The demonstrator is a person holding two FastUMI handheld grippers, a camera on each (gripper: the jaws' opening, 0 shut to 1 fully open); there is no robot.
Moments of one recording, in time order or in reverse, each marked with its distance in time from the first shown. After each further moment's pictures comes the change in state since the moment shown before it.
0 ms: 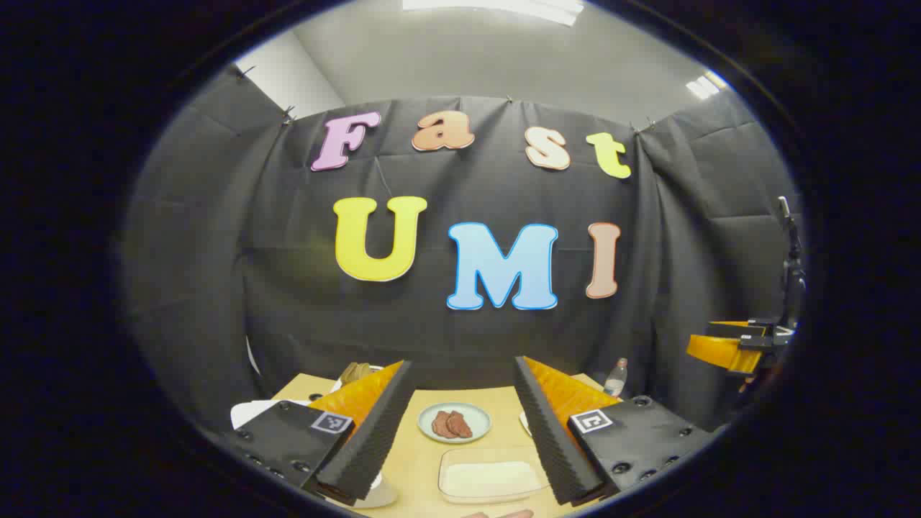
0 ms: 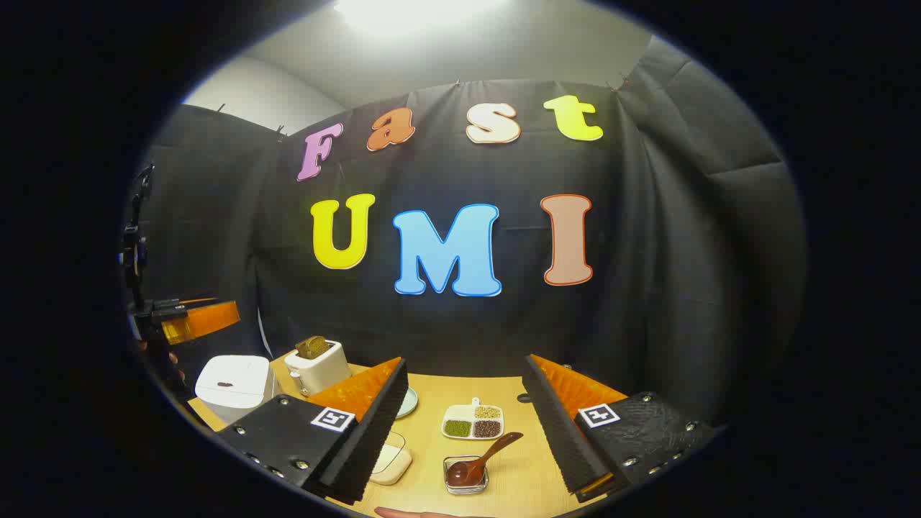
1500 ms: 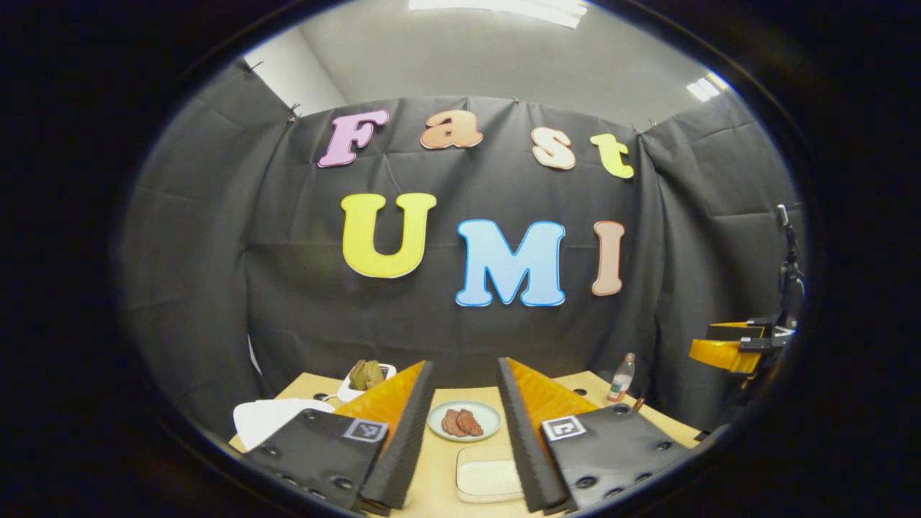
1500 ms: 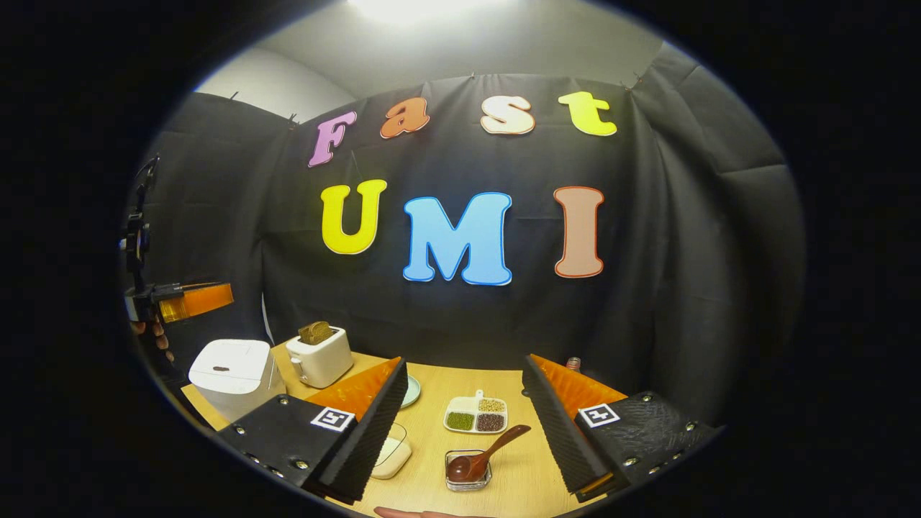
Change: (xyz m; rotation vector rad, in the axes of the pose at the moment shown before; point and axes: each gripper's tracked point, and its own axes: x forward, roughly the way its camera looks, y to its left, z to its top) left arm -0.005 0.028 -0.024 -0.012 0.004 -0.025; right arm 0.007 0.015 -0.026 -0.037 0.030 0.027
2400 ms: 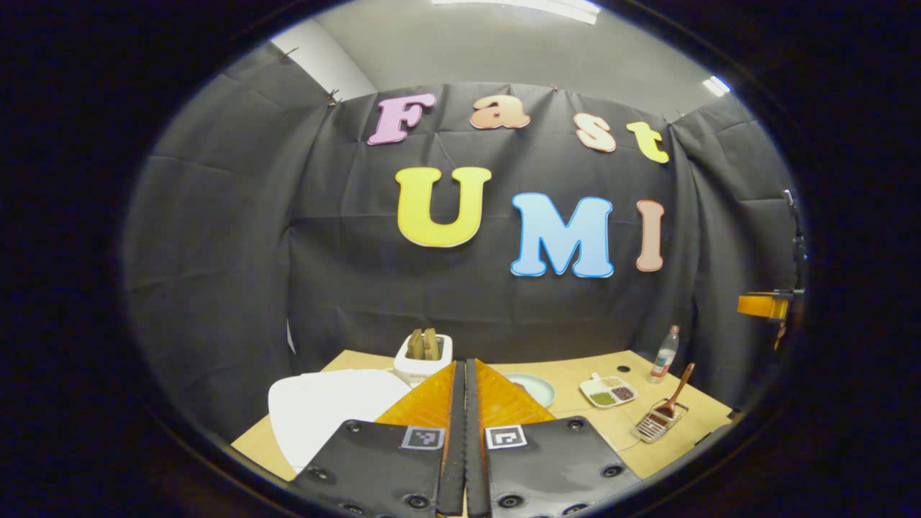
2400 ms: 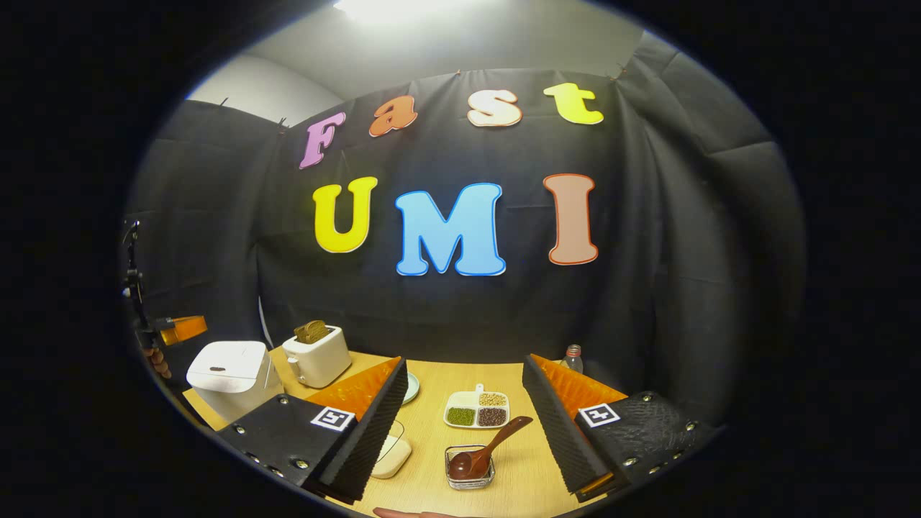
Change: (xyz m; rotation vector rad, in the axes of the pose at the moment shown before) left arm -0.031 0.131 -0.105 -0.019 0.060 0.149; right arm 0.005 -0.017 -0.028 0.057 -0.017 -0.036
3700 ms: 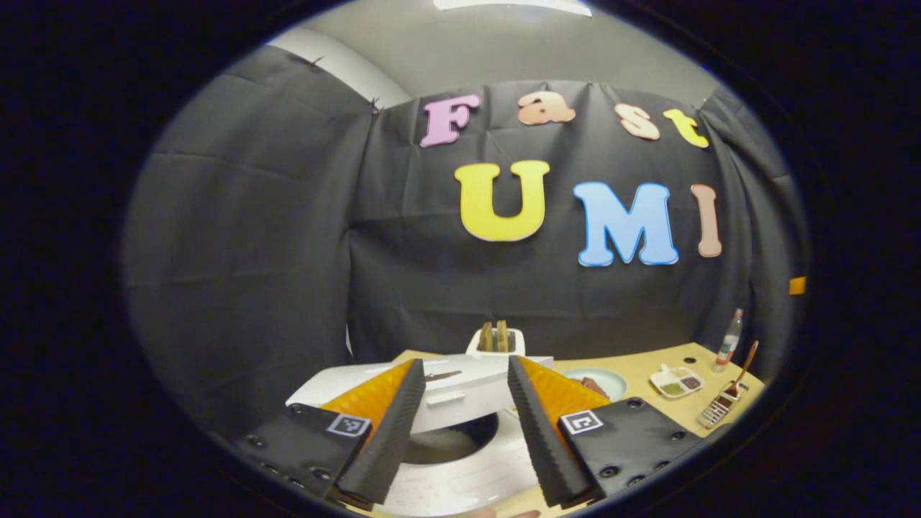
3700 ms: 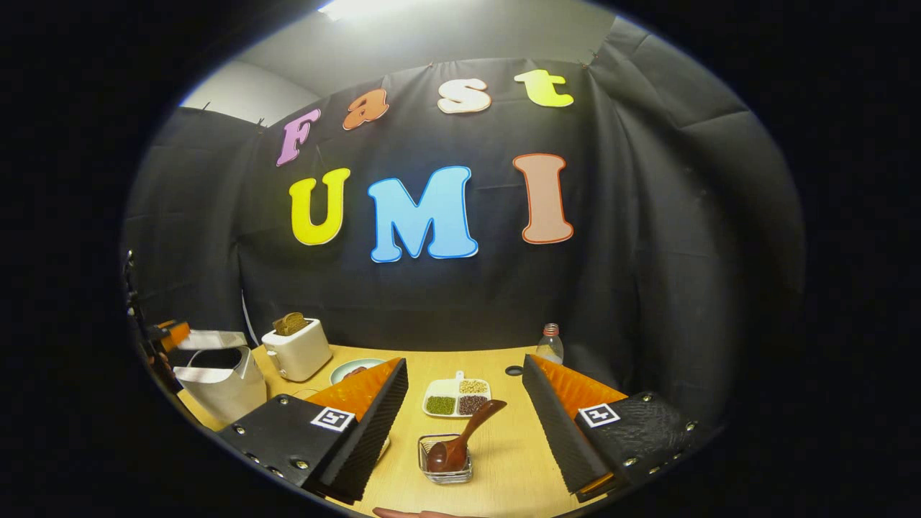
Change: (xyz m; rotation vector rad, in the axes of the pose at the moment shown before) left arm -0.006 0.057 0.002 0.045 -0.106 0.209; right arm 0.008 -0.043 -0.045 0.039 0.033 -0.045
